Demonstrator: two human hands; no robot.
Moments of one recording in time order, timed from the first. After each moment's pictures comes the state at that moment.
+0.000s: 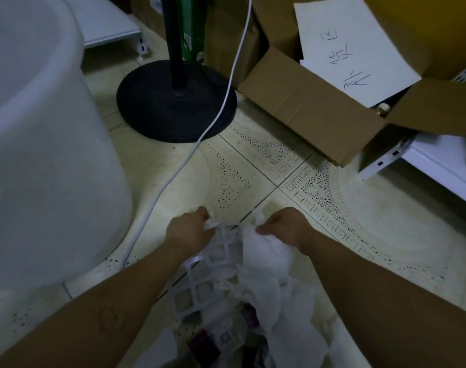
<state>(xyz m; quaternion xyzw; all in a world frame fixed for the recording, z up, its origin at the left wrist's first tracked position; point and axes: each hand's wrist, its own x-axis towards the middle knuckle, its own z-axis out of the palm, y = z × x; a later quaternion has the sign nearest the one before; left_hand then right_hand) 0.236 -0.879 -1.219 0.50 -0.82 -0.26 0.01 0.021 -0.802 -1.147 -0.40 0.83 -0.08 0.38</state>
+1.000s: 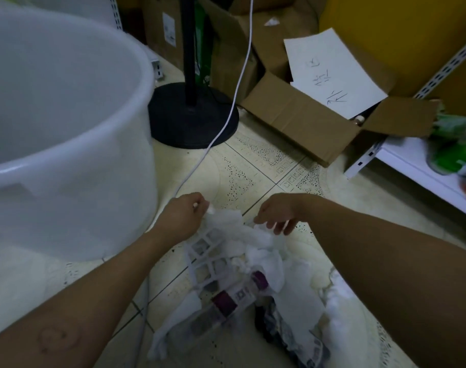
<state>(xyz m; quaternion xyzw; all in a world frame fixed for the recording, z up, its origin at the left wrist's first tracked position) 0.304 -0.851 -1.124 0.48 -0.80 -0.32 0.16 0.075 -0.791 -1.058 -0.43 0.75 0.07 0.49</state>
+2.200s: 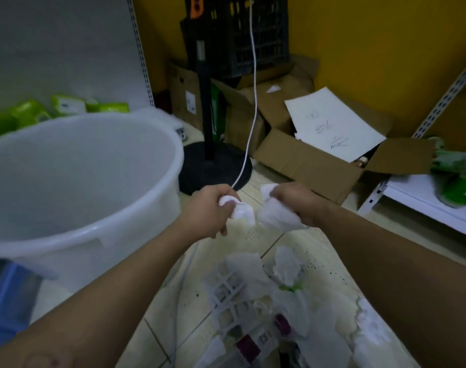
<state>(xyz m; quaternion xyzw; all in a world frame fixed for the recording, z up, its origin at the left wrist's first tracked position) 0.296 -0.844 -0.958 0.44 -0.78 -0.40 0.20 0.087 -0.810 -0.963 -0.37 0.69 -0.38 0.48</state>
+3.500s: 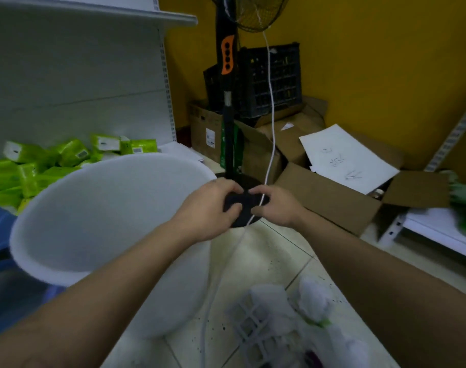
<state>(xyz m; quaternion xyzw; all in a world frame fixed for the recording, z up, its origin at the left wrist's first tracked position) 0.357 -0.887 -0.896 0.37 -0.88 -0.12 0.26 0.164 -0.867 -0.922 -0.61 0.72 -0.26 0.22</state>
